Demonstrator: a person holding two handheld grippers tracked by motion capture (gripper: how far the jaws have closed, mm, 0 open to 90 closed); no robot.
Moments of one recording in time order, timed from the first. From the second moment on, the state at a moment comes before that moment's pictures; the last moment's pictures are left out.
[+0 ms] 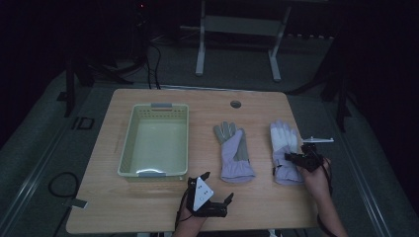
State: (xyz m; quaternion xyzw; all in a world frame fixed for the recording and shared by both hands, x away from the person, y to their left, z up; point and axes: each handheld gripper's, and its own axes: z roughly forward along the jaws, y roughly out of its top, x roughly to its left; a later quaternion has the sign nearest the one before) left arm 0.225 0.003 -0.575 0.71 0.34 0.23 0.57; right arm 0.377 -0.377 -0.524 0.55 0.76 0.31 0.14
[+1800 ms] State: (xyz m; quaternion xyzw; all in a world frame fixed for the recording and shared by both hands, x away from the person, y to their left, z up) left arm 0.224 0.002 -0.575 0.71 0.33 0.23 0.57; right arm 0.373 -0.242 -0.410 0.44 0.79 0.40 0.10
